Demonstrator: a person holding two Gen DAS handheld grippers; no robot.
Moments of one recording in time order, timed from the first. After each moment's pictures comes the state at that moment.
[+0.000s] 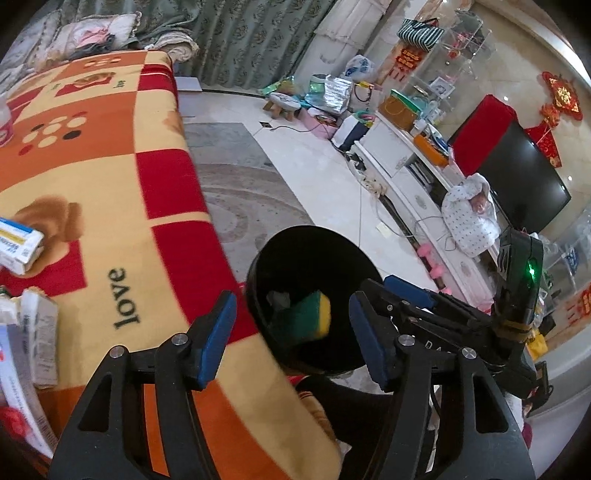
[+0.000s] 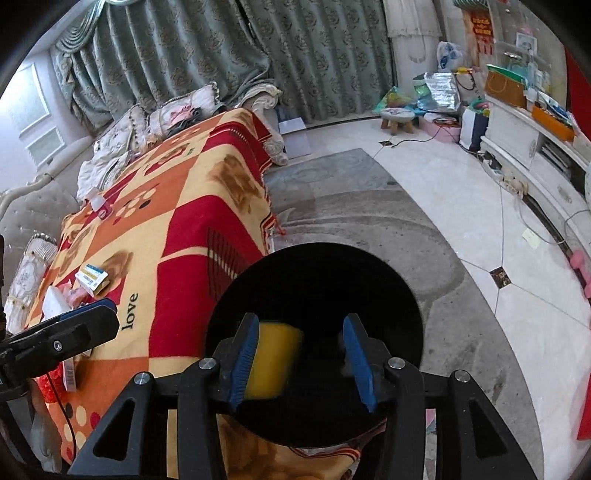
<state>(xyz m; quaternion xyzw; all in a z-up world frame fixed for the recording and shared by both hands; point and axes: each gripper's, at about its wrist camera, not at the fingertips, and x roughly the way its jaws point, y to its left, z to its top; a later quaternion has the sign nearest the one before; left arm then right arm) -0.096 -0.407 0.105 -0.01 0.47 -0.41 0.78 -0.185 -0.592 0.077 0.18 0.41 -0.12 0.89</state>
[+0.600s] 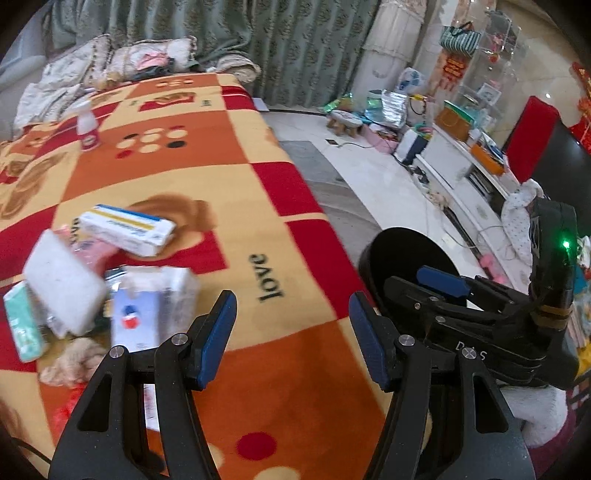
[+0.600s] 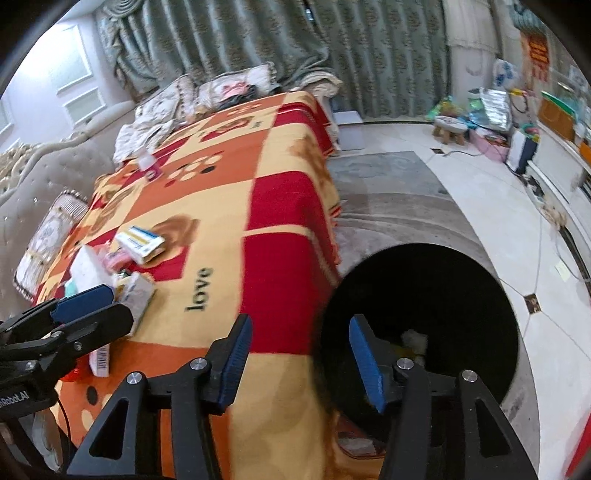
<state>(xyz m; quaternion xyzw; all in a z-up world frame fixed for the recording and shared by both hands) -0.094 -0.312 0.108 0.03 0.44 -0.30 0.85 -0.145 -0.499 0.079 0.13 0.43 -0.03 0.89</state>
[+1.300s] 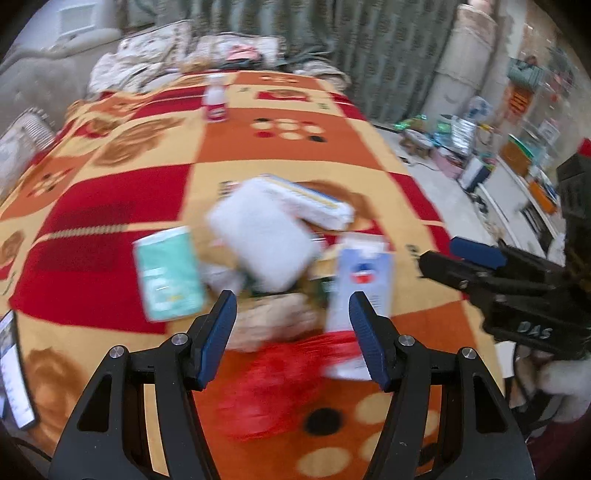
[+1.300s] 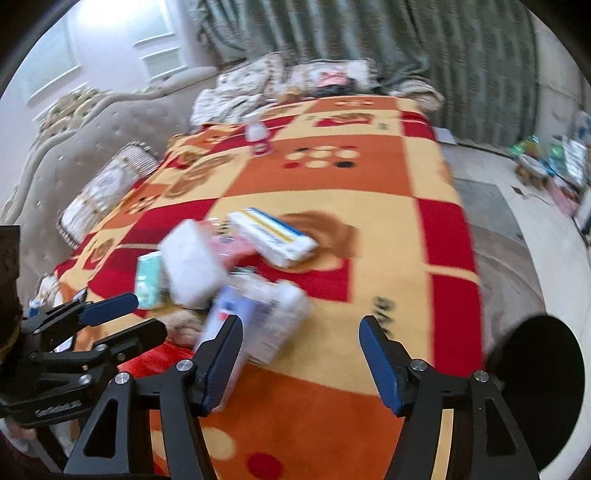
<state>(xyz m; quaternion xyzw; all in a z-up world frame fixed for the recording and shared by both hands) -0.072 -0.144 0.101 0.00 0.44 -0.17 0.88 -0.081 -0.351 0.101 0.07 0.43 0.11 0.90</state>
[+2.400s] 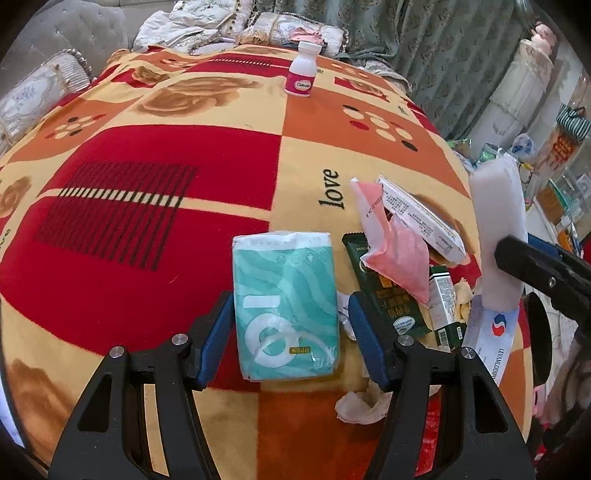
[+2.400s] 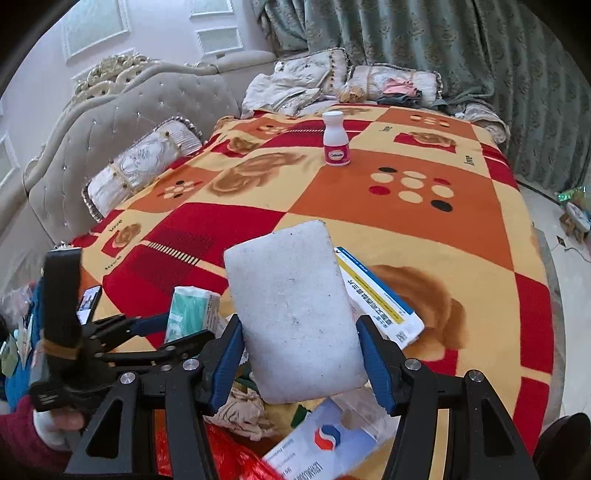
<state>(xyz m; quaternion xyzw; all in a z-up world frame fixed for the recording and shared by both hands) -0.001 -0.079 0.043 -0.07 0.47 -0.11 0.87 -0.002 -0.267 0.102 0.02 0.42 0.18 0.89</state>
